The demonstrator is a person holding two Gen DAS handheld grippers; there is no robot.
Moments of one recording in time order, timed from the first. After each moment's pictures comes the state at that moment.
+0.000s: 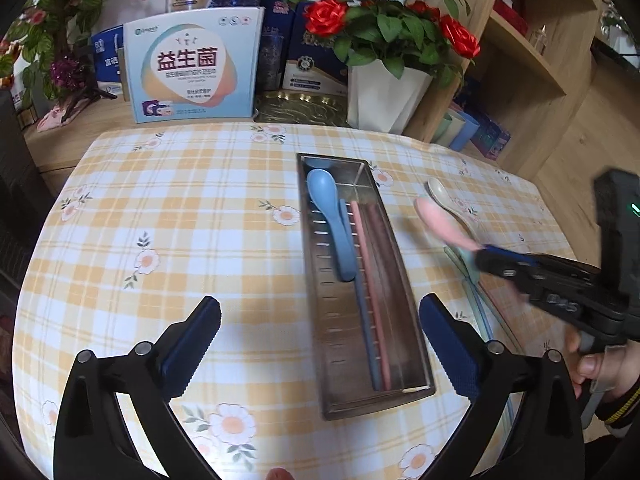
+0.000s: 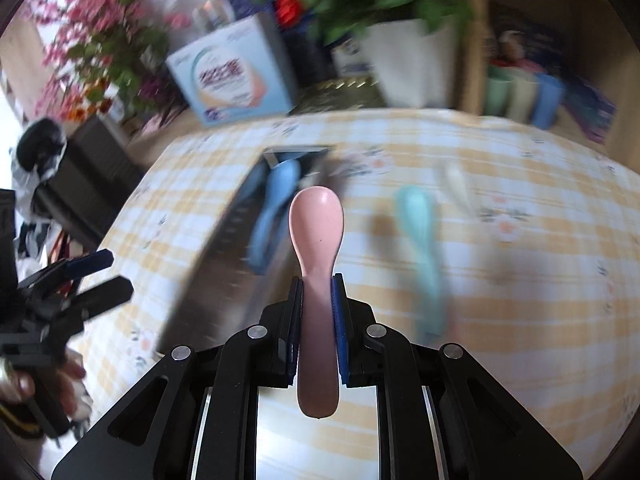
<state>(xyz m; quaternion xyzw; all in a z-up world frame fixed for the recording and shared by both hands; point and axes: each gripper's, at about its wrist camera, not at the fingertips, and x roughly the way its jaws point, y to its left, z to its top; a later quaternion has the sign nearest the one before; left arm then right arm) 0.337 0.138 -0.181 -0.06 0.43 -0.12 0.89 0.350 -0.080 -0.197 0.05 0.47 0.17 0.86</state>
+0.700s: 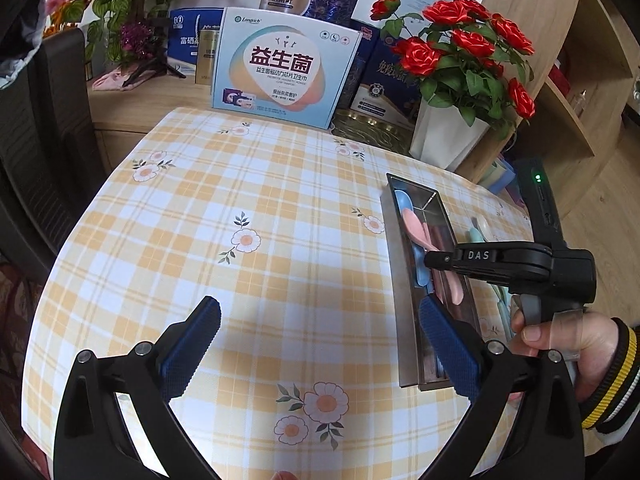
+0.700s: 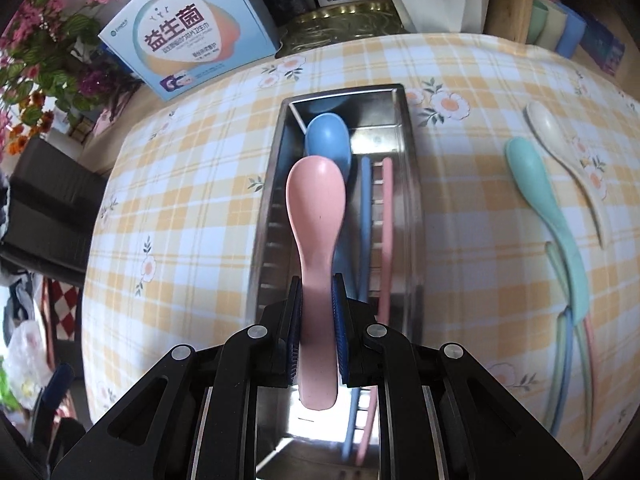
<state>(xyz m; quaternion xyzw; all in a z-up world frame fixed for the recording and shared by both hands) 0.309 0.231 -0.183 -0.13 0.42 -0.06 0.90 0.417 0.019 -0.242 0.13 0.57 0.09 0.81</state>
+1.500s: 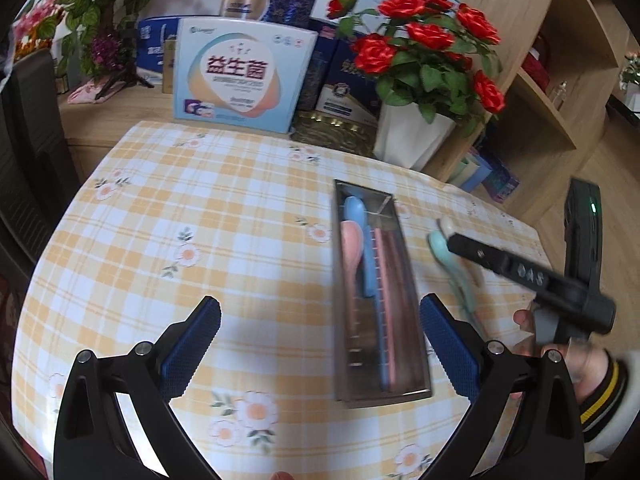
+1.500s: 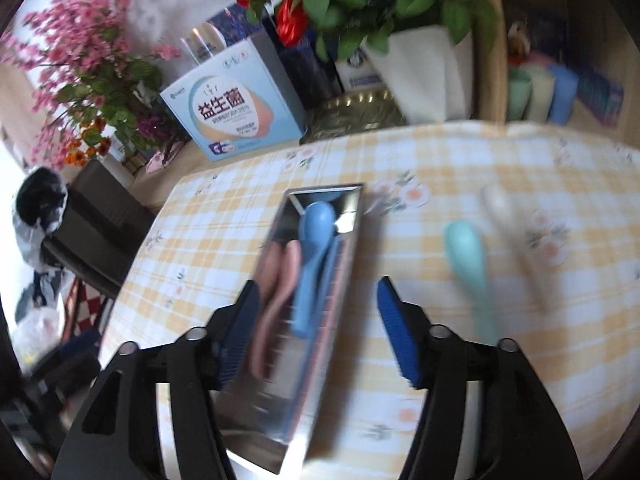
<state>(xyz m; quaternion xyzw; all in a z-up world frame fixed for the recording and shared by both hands) 0.321 0.172 -0.156 -0.12 0.41 -0.09 0.90 0.379 -0.070 -0.185 0.12 0.43 0.16 0.88</state>
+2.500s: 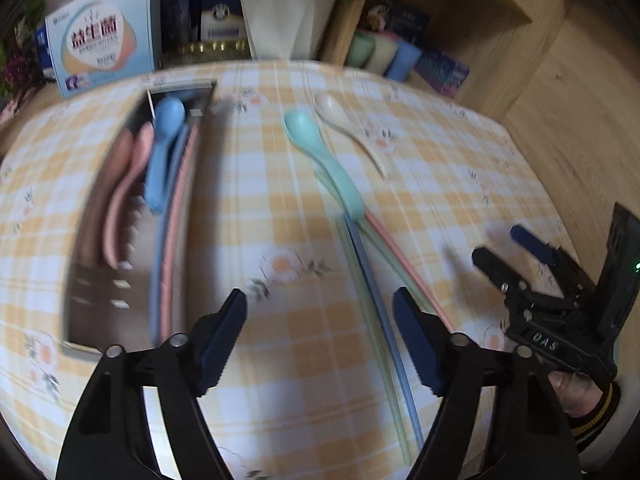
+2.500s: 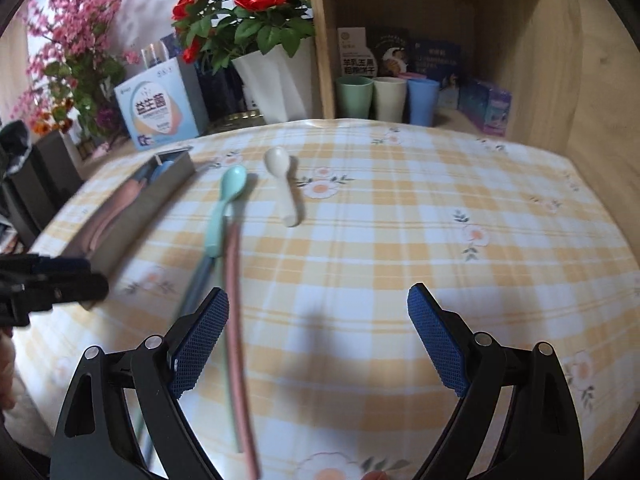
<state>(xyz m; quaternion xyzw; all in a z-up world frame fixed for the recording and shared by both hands) 0.312 -0.041 -0.232 -0.04 0.50 -0.16 0.85 0.268 -0.256 -0.247 0.03 0.37 0.07 0.93</state>
